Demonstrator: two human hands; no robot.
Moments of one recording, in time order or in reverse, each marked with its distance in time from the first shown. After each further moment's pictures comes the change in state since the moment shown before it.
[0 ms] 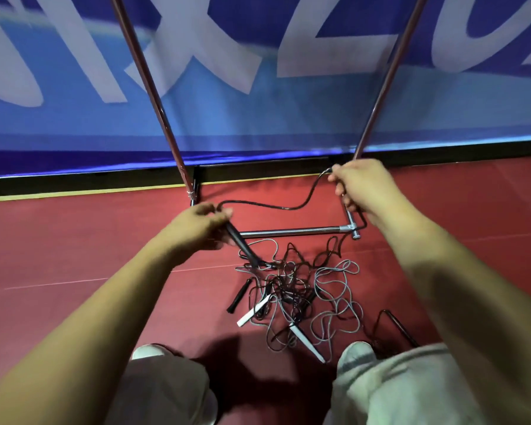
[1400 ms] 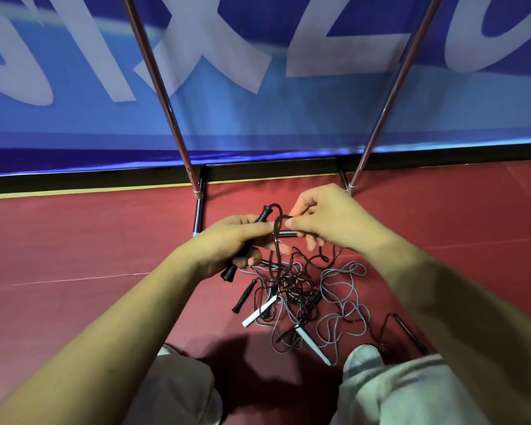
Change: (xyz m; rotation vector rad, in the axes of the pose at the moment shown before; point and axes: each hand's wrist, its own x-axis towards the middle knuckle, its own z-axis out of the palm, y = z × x) left_hand -0.030 0.023 0.036 -0.115 -0.387 -0.054; right_hand -0.042 0.001 0.039 -0.210 -0.455 -0.266
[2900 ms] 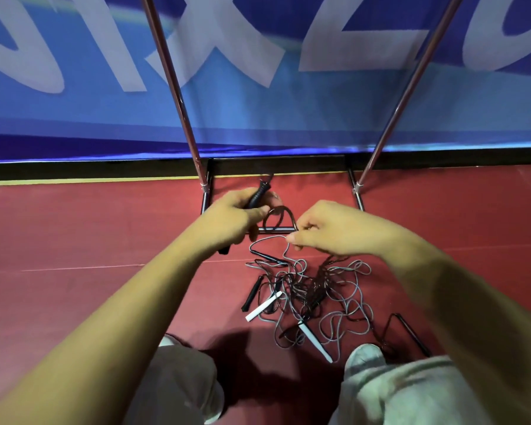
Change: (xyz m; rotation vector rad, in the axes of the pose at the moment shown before) left_hand -0.015 0.018 -0.009 0.443 0.293 0.219; right_hand 0.001 -0.002 0.002 -0.426 -0.297 -0.103
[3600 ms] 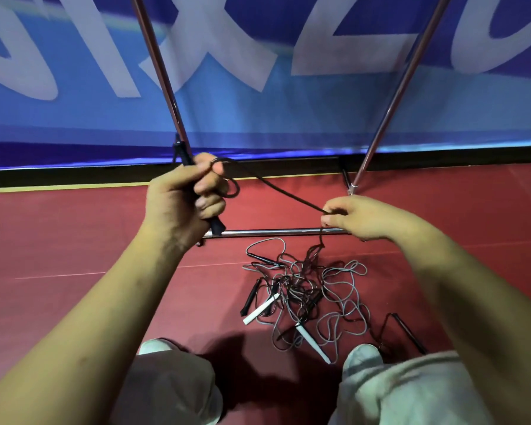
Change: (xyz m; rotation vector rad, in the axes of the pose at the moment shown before) left_hand -0.001 0.002 -0.034 -1.082 -0.056 0.175; right_hand -0.005 0.052 -0.027 -0.061 0.117 0.188
